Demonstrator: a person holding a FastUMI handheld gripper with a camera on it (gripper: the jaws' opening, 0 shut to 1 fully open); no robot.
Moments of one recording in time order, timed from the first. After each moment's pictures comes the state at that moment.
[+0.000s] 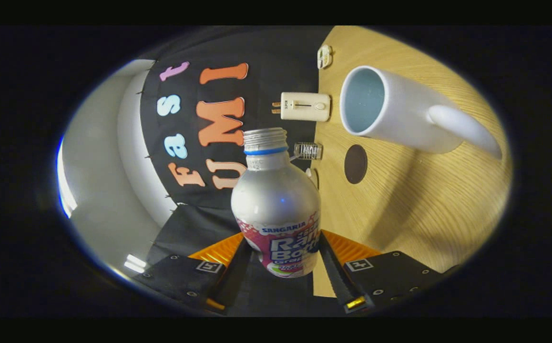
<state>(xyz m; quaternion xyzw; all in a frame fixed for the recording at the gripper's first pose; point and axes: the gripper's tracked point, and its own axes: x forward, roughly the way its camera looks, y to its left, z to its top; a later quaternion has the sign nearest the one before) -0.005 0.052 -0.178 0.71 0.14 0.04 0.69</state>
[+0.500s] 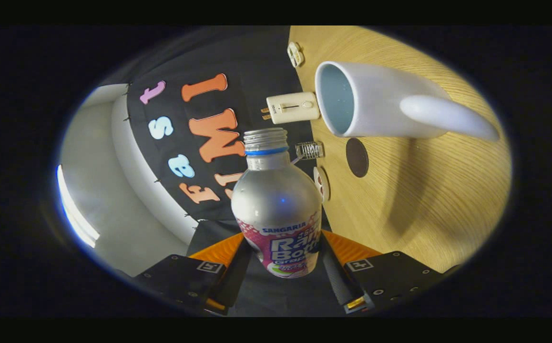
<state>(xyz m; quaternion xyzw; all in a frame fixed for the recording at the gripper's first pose) 0.009 0.044 -0.171 0.78 0.12 0.04 0.62</state>
